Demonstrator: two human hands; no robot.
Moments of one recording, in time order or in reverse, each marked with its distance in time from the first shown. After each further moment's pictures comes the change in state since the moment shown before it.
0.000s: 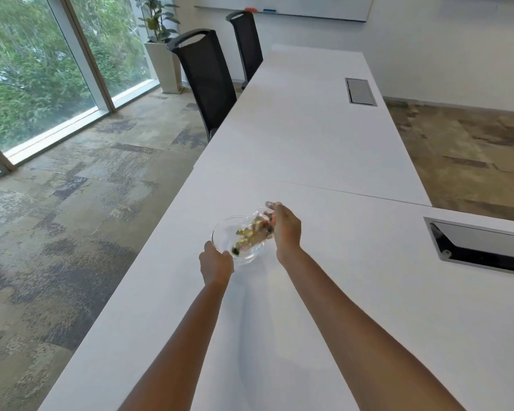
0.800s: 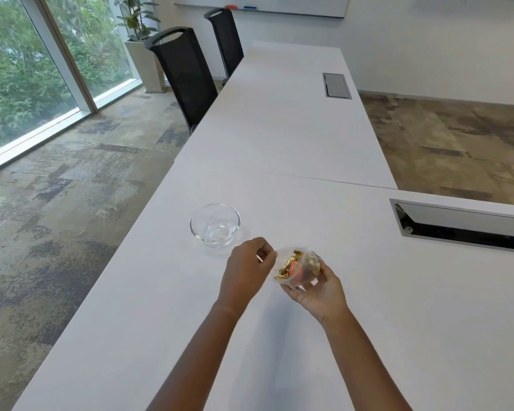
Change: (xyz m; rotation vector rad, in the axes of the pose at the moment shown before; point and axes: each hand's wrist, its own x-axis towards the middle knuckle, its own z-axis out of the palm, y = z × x) left_hand -0.138 0.018 0.013 0.206 -0.286 0.657; right_hand -0.076 0.048 -0.155 0.814 -0.039 0.571
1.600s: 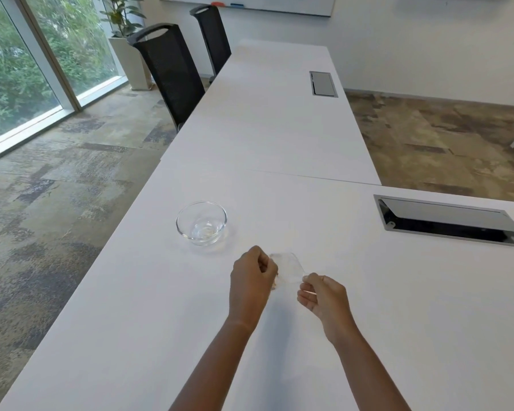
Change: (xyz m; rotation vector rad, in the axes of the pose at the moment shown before) left_hand -0.024 0.014 0.034 -0.161 0.119 -0.124; right_hand -0.042 -0.006 -0.019 -0.710 0.215 -0.360
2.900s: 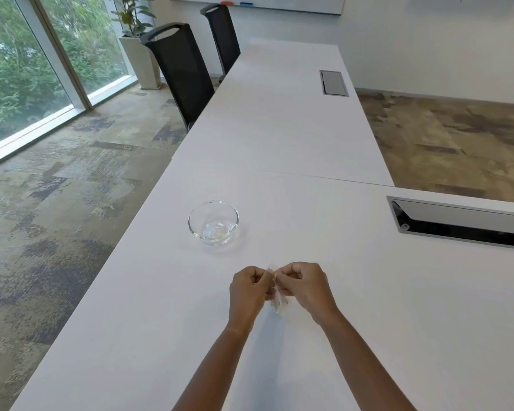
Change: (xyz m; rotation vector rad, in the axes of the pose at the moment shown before) left_hand 0.006 -0.040 -0.011 -0.277 -0.072 -0.265; right_hand -0.004 -0.008 0.049 -0.571 -0.183 -0.287
